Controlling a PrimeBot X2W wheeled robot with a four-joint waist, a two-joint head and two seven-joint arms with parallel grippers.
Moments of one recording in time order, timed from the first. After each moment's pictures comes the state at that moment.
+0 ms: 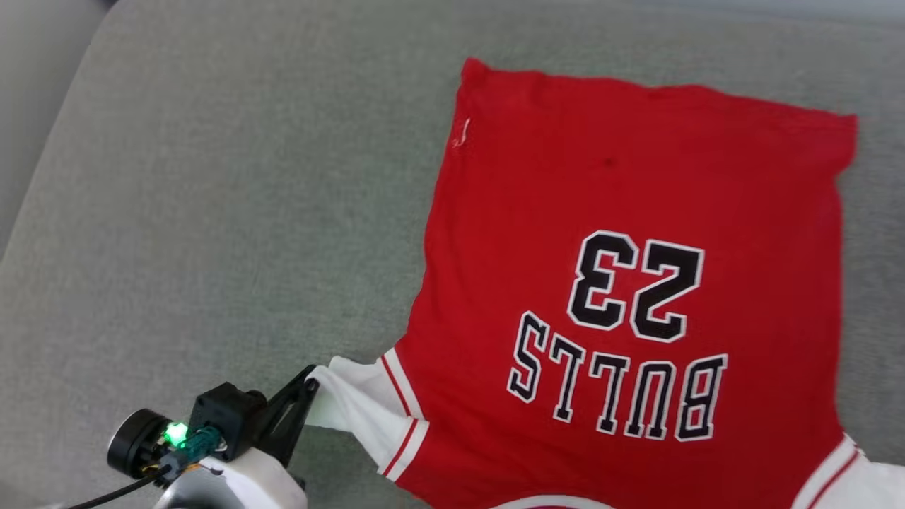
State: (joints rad) left arm -0.30 0.86 -0.94 -0.16 -0.80 0.35 -0.12; right arm -0.61 -1.08 0.18 -0.12 0.84 0.13 1.03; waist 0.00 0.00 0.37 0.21
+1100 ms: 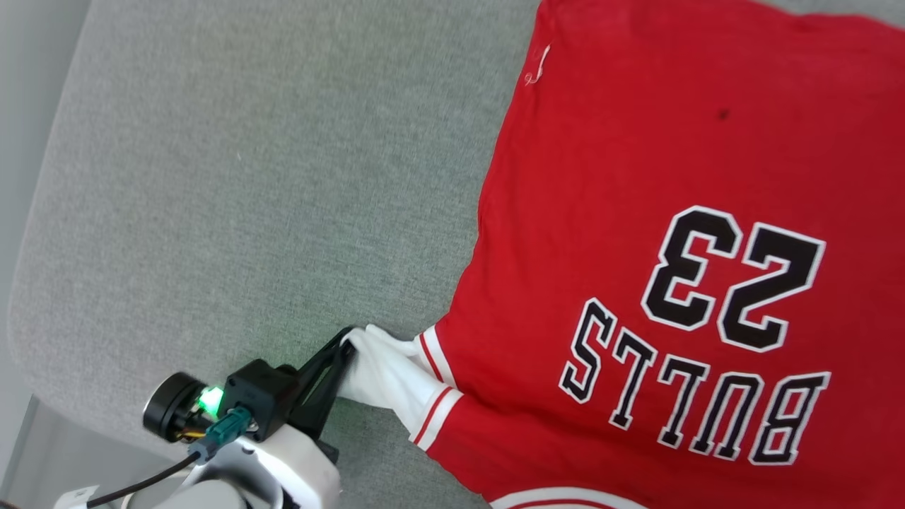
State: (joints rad) left arm -0.39 0.76 -0.96 -0.12 -0.74 0.34 -0.17; right arm -0.91 -0.87 0.32 0.15 0.68 0.13 1.25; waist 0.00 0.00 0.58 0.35
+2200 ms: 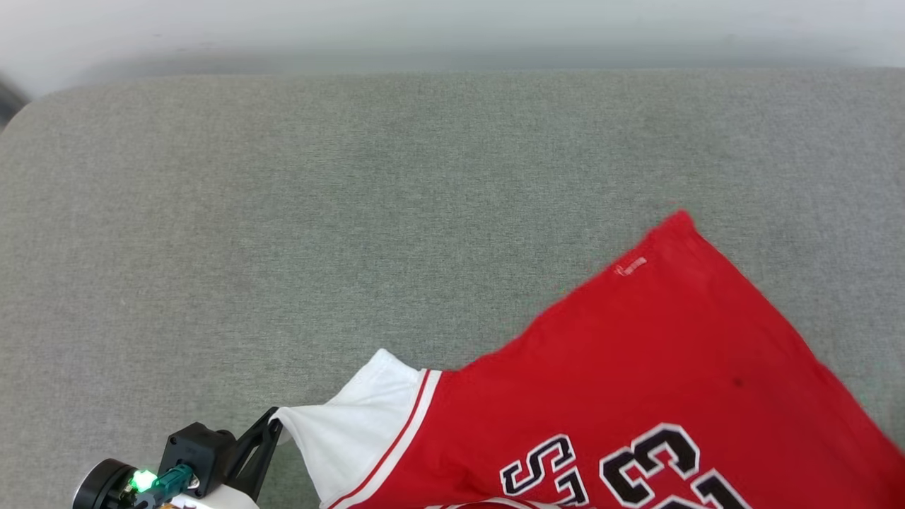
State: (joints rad) left arm -0.21 0.91 -0.95 -0.15 -0.84 0.42 -0.16; right arm 0.09 -1.14 0.35 -0.03 0.99 0.13 0.81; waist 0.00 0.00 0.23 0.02
